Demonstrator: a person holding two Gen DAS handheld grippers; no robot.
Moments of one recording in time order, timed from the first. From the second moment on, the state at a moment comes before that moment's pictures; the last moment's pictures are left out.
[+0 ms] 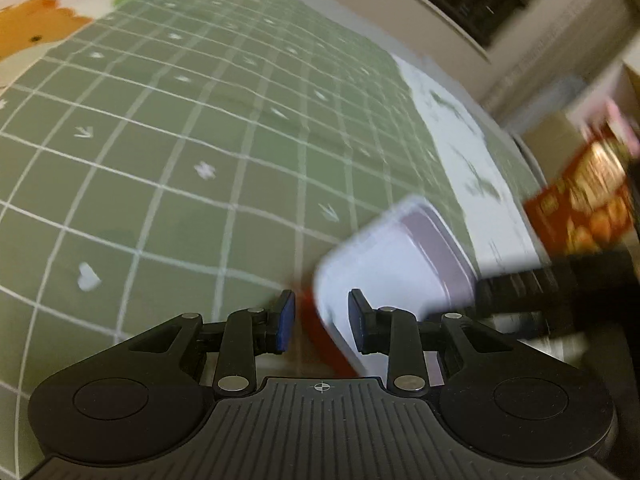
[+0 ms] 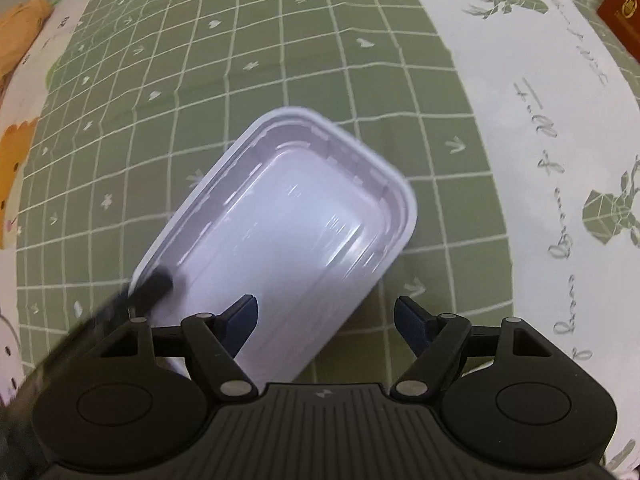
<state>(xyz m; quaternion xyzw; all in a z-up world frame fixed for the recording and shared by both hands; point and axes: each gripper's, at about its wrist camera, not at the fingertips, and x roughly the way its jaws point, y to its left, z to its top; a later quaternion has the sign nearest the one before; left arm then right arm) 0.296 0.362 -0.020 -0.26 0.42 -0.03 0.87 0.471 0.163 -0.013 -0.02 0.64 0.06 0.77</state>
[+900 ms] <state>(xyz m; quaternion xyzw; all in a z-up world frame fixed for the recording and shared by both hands) 0.313 0.355 -0.020 -0.22 0.39 0.03 0.89 0.523 0.228 -0.018 -0.07 0.60 0.15 0.78</state>
